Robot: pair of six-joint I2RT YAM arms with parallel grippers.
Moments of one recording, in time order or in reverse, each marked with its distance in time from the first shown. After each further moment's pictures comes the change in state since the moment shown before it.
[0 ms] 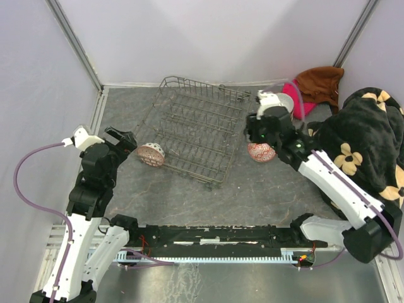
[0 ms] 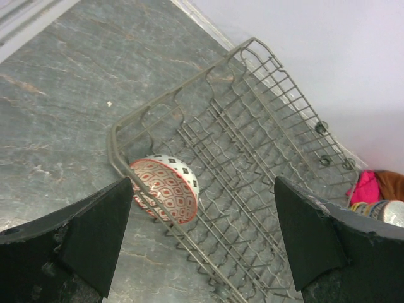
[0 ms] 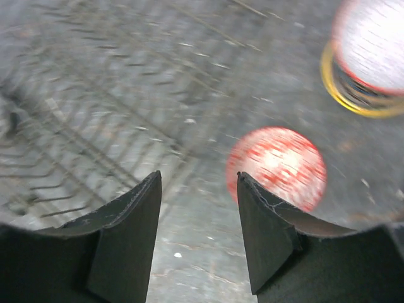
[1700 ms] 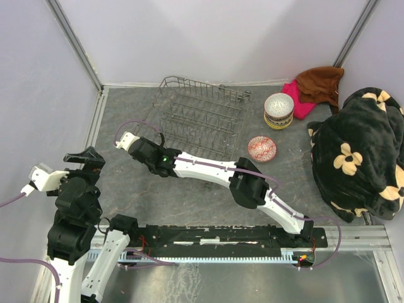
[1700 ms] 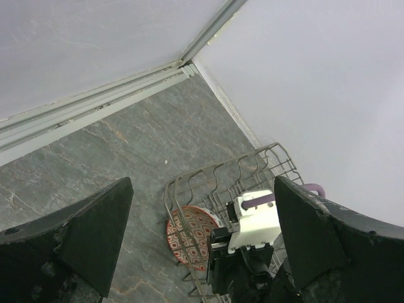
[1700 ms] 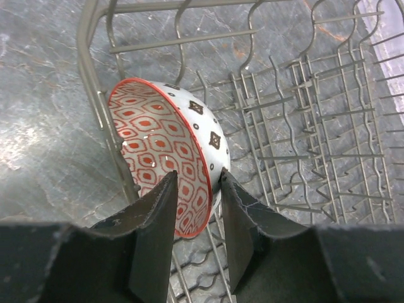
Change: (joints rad) left arm 0.000 -0.279 0.090 -0.234 -0.390 -0.096; right arm 0.707 1.248 1.097 0.068 0.340 -0.465
